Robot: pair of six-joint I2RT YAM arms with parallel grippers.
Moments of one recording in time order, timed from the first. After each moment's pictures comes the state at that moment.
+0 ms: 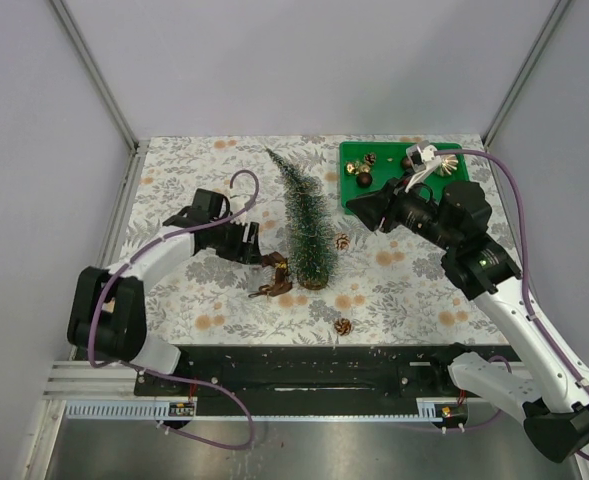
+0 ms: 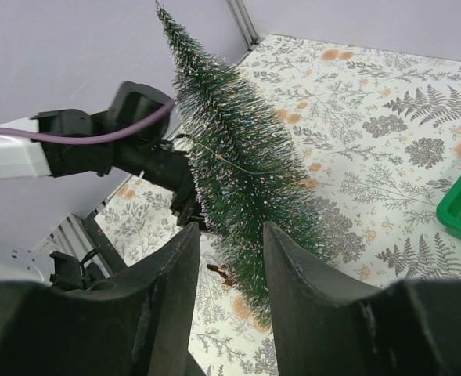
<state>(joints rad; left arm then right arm) -0.28 1.43 0.93 -0.46 0.47 -0.02 0.48 0.95 1.07 -0.18 -0.36 0.40</state>
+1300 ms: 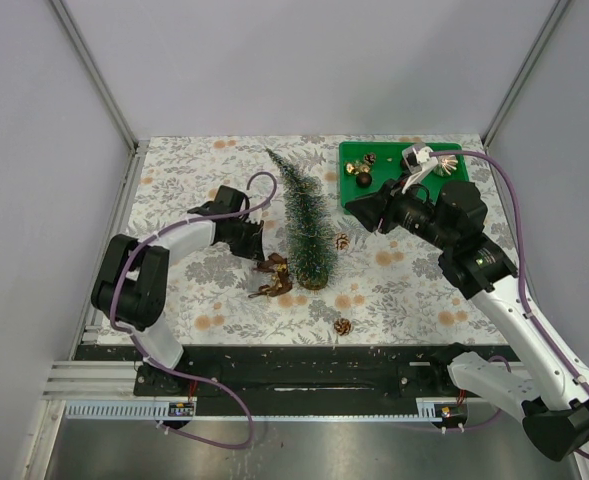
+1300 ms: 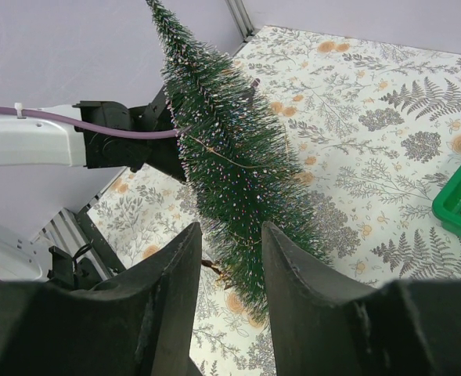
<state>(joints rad) -0.34 1.71 1.04 -0.43 0.41 -0.09 0.48 0.96 1.06 -0.18 -0.36 0.38</state>
